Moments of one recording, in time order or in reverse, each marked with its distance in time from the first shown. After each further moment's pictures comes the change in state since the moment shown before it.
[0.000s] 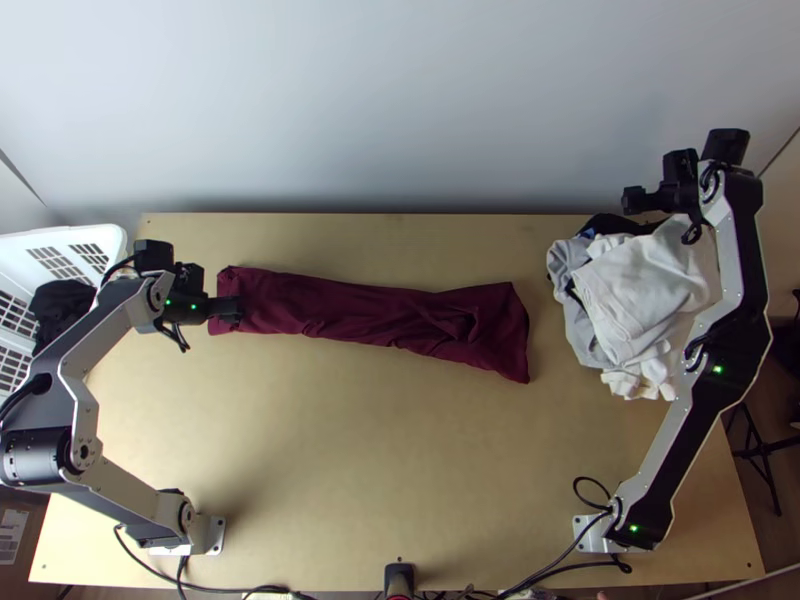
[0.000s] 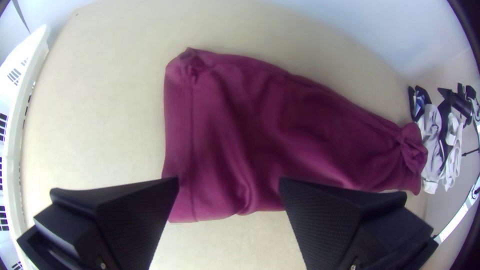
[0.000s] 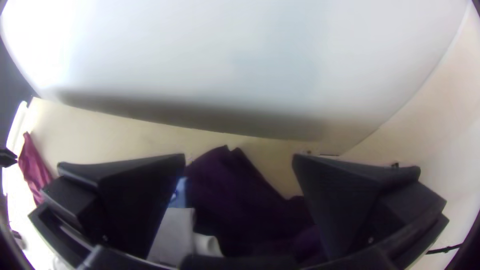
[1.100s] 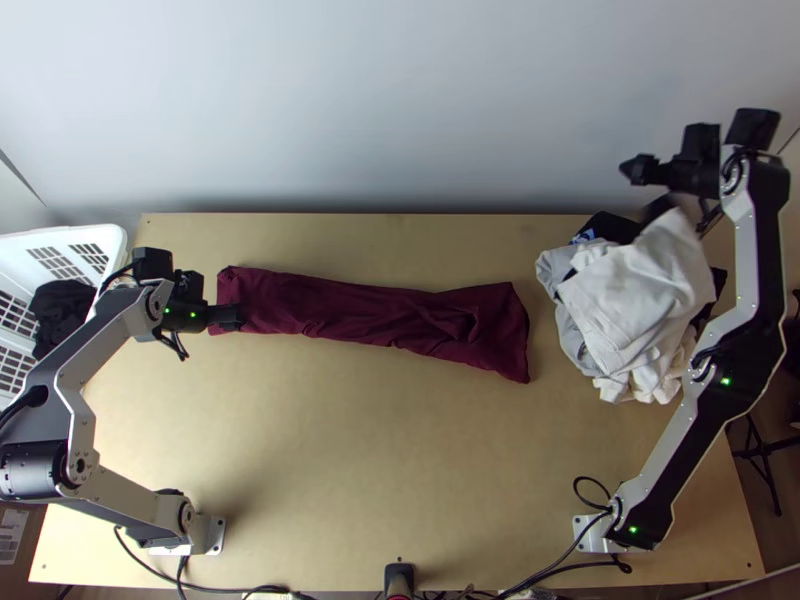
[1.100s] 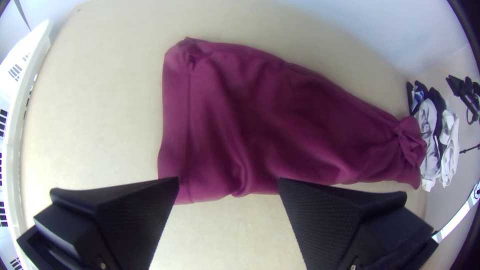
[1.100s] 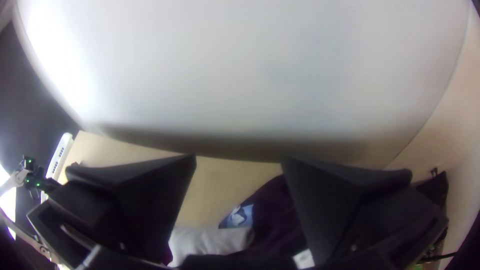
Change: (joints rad) left arm -0.003 -0.051 -0.059 0.002 0.002 0.003; right arm 0.005 -0.092 0.020 -0.003 -0.257 0.183
